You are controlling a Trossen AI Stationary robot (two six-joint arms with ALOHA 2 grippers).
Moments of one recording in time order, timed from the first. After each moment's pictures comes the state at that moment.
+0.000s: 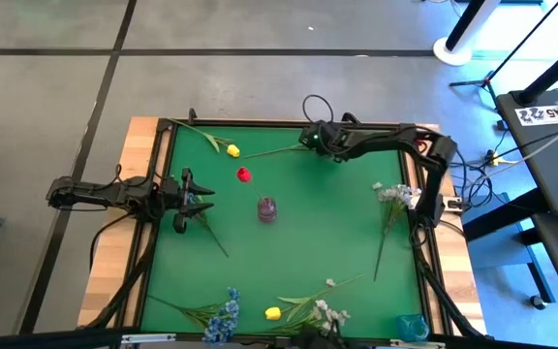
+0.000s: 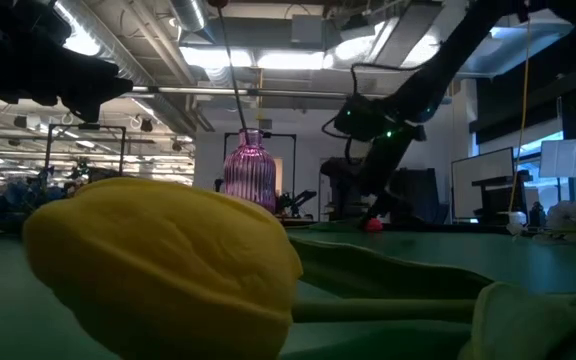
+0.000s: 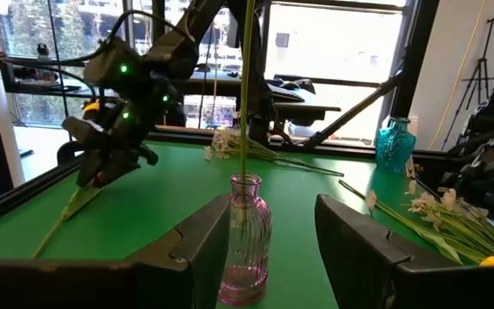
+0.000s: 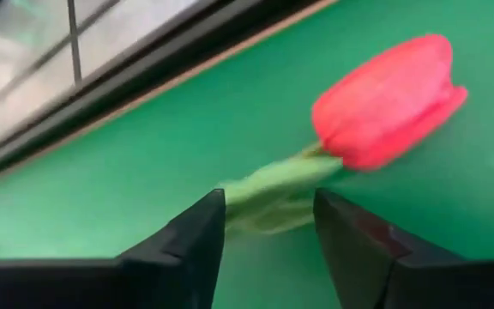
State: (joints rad) left arm -0.09 0.03 0.02 0.01 -0.16 -0.07; right arm -0.54 1.91 1.05 -0.05 0.27 1.32
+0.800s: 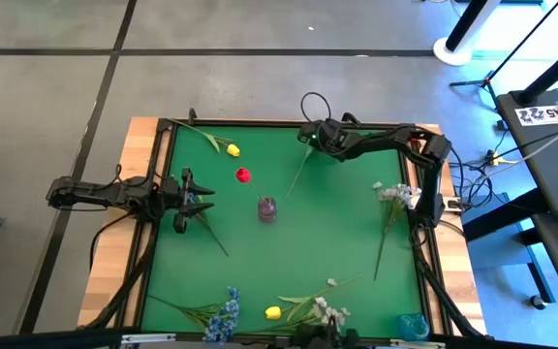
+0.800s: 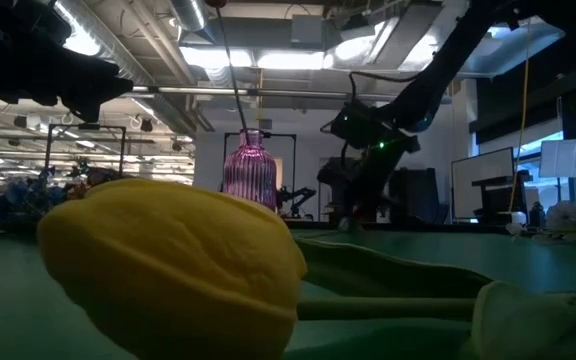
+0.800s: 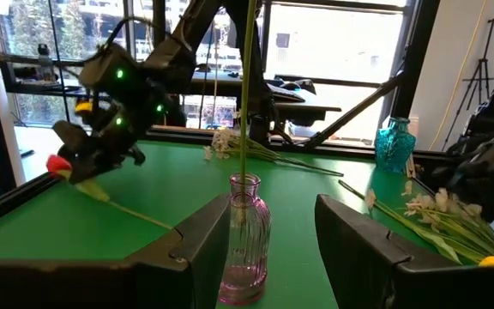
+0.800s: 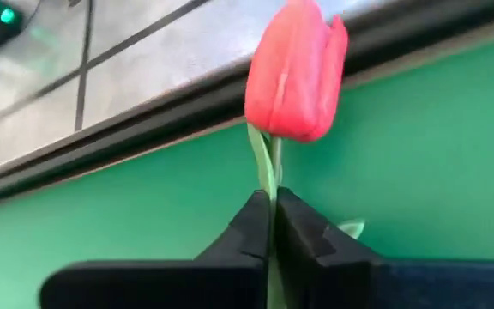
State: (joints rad) left arm -0.09 0.03 0.02 0.01 -0.16 -0.07; right arm -0.54 1.93 1.06 0.05 0.40 1.13
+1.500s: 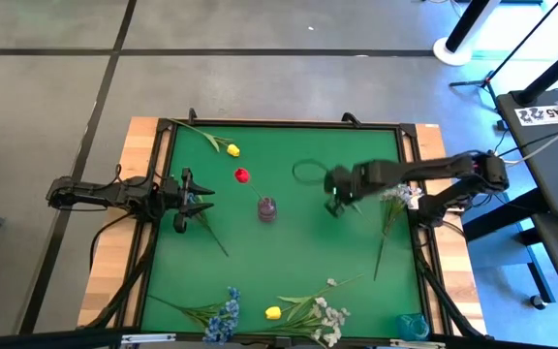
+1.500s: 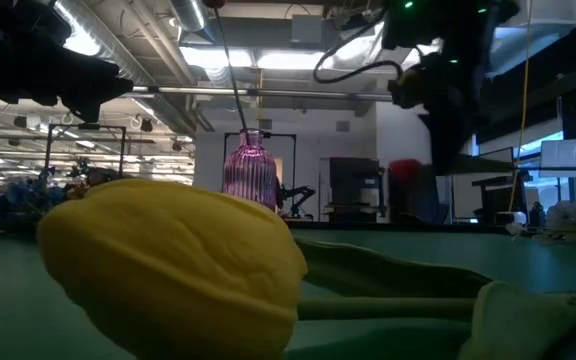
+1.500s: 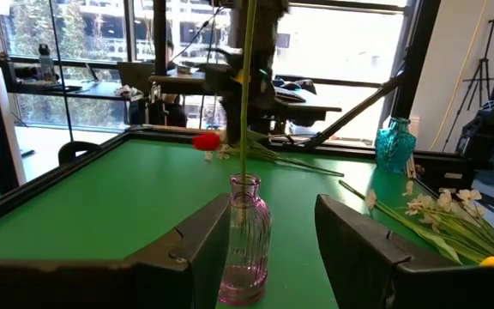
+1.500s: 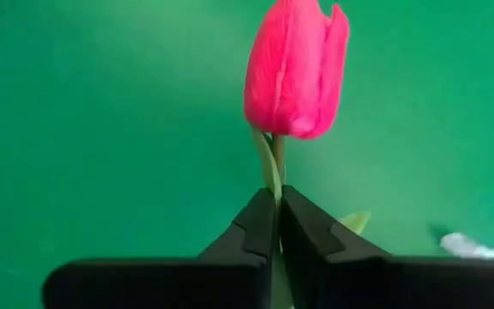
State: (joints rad) left arm -0.09 0.03 0.02 0.01 -0.17 -0.07; right arm -0.02 1.47 1.03 -0.92 0.19 0.71
